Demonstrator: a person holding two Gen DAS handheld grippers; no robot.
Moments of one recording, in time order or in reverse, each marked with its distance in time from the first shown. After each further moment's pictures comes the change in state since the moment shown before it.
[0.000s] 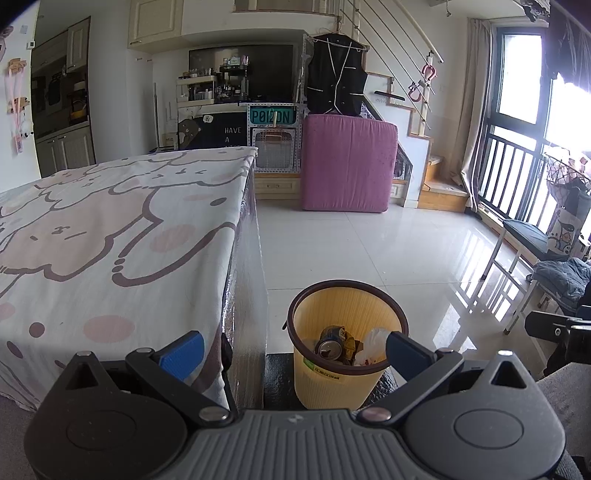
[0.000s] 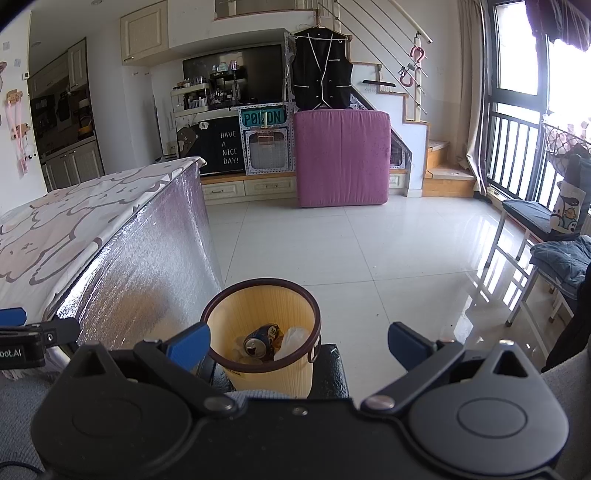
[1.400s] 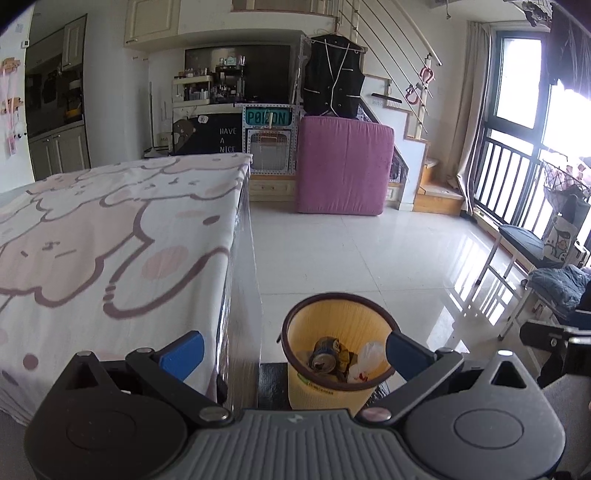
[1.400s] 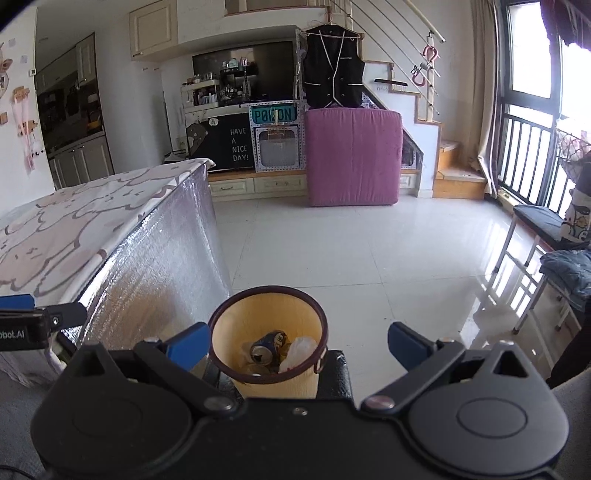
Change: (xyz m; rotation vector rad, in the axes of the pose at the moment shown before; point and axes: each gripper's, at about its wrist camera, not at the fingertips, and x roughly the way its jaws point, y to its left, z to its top) left arm 0.006 0.001 0.024 -0.007 0.011 -0.025; right arm 0.004 -0.003 0.025 -0.020 0.015 0.031
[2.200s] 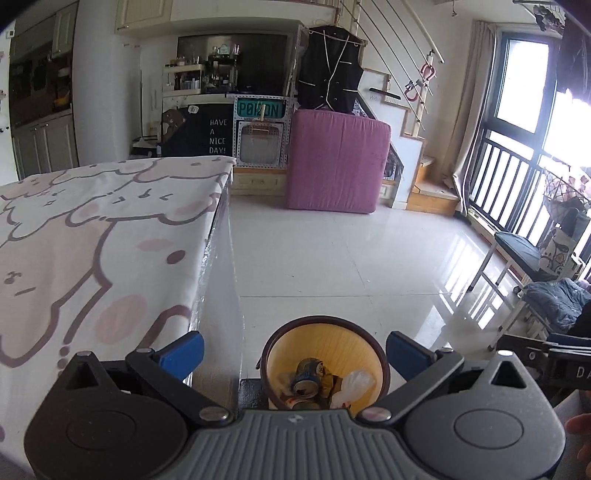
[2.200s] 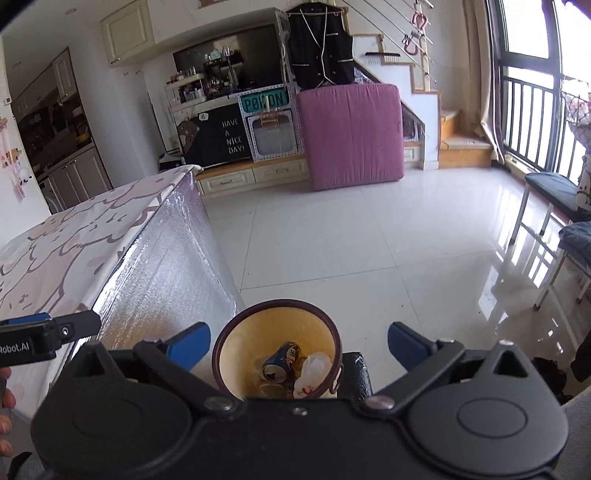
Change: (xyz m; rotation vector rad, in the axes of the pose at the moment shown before) left arm 0.048 -0.016 0.068 -0.025 0.036 -0.032; right arm 0.059 -0.021 0.056 0.106 0.071 0.047
